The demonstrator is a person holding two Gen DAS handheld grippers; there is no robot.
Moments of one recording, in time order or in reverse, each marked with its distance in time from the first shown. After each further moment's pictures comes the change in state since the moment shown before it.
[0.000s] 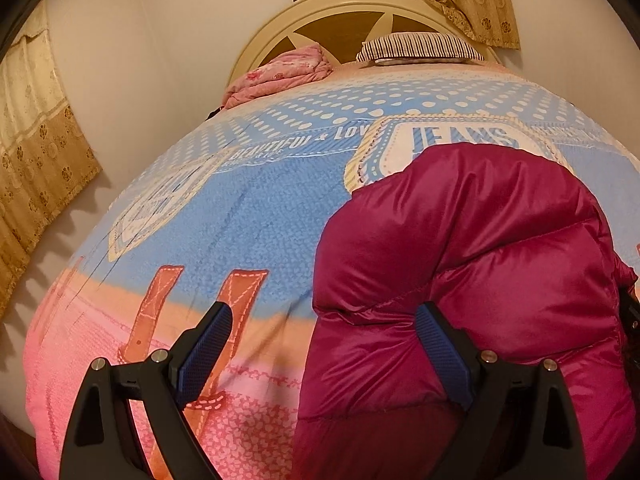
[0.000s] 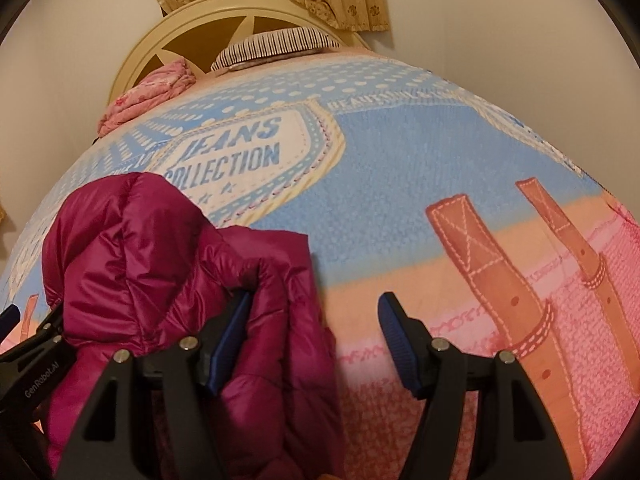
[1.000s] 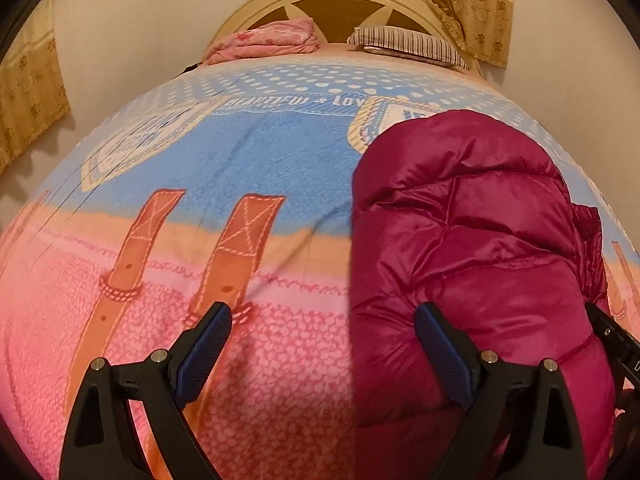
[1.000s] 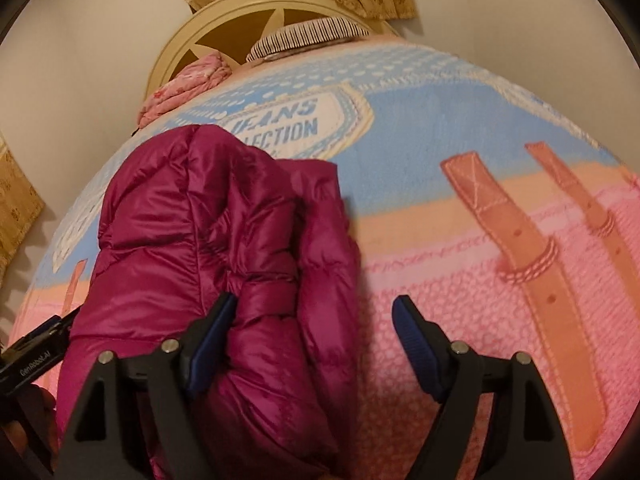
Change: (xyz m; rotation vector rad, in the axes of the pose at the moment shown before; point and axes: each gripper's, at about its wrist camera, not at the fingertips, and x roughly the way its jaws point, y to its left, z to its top) left arm -0.020 0.063 -0.045 -0.123 0.089 -0.234; right arm -0.030 -0.003 -0.034 0.005 0.053 0.173
